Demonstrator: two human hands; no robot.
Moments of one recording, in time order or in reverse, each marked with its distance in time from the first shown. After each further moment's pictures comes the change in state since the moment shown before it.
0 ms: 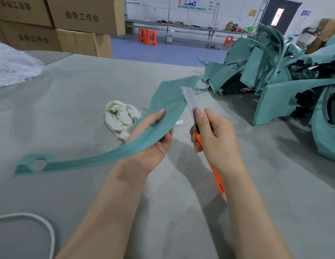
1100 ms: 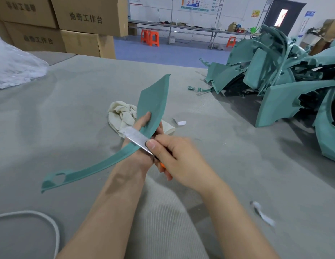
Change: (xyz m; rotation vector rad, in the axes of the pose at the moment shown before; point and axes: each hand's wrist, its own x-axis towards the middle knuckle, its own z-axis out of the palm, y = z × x) left_hand 0.014 -0.002 -0.021 -0.113 0.137 0.175; right_hand -0.021 -0.016 0.042 -0.073 -0.515 -0.042
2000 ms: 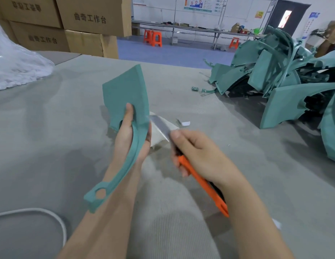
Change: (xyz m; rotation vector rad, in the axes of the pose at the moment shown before) left_hand 0.004 0.021 -0.006 -0.145 0.043 0.213; right_hand -0.006 -0.012 -0.023 0.255 -0.012 0.231
